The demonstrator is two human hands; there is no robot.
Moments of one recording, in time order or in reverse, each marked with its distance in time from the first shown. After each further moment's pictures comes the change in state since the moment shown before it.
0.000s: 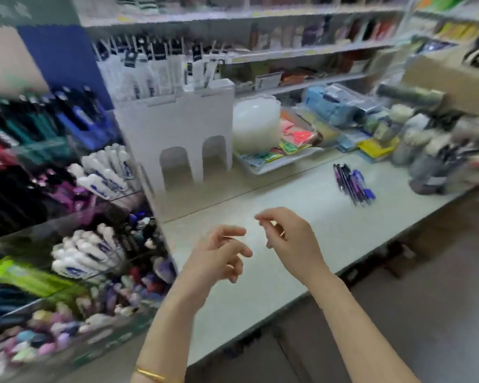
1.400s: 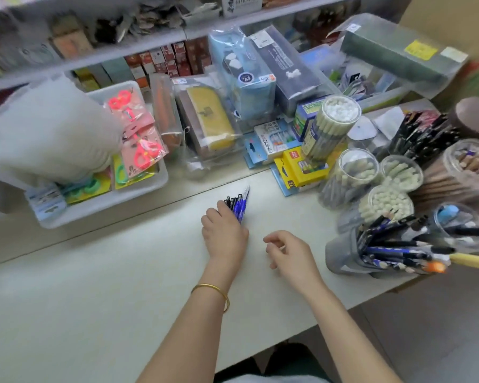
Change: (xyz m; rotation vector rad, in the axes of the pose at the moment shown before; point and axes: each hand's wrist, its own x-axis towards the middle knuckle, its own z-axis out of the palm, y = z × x) left_hand 0.449 -0.066 0.442 1.211 0.518 -0.131; right_hand 0.177 0.456 -0.276 0.148 -0.336 0.654
